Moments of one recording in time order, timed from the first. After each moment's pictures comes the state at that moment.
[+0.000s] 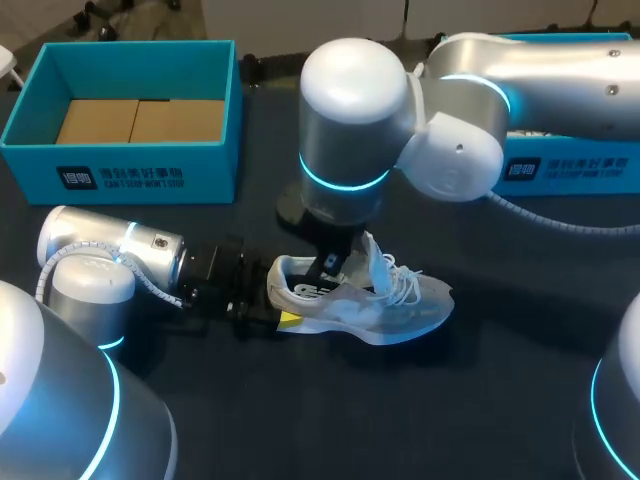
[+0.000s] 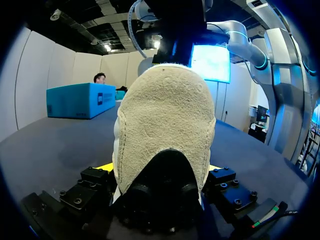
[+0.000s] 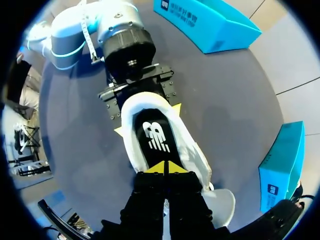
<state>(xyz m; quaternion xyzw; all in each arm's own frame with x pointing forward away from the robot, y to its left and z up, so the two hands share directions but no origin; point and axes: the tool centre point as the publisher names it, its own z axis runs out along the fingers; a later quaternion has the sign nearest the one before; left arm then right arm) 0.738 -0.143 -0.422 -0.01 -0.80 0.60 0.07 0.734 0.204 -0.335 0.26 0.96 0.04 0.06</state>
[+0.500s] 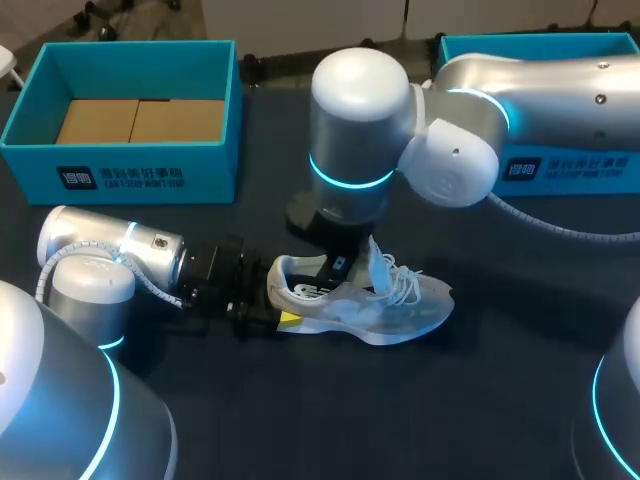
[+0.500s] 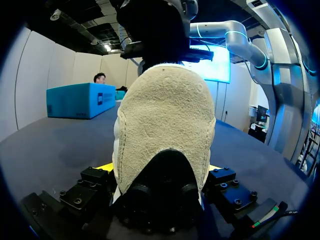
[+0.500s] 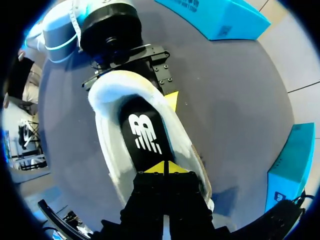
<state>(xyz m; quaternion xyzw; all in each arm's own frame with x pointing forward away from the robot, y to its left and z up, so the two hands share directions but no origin) 0.738 -0.143 -0.422 -0.01 -0.80 0.60 0.07 0.748 0.192 -0.371 0.25 0.97 0.04 0.02</state>
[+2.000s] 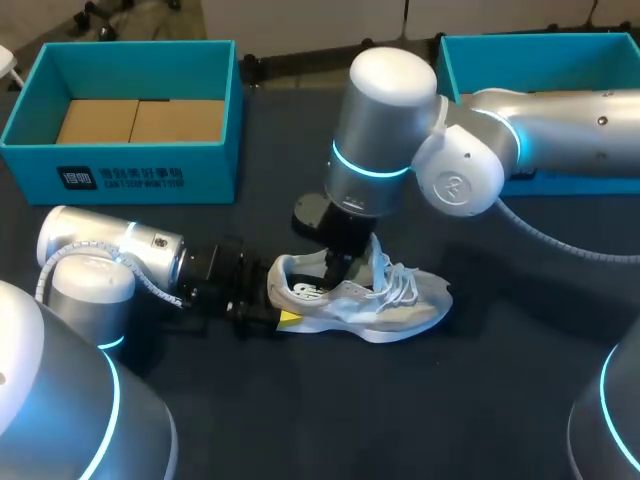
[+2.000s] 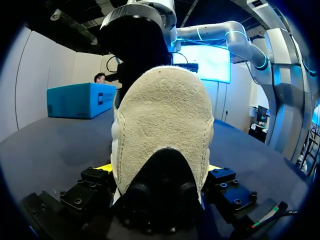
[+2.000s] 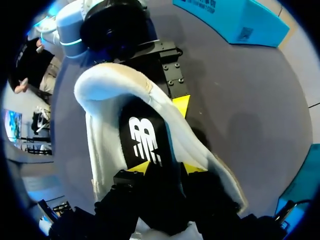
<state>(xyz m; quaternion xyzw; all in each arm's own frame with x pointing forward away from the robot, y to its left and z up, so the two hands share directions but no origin) 0.739 -0.142 -0.422 -0.01 -0.80 0.60 0.07 0.754 0.201 -0.401 0.18 0.98 0.09 -0.06</state>
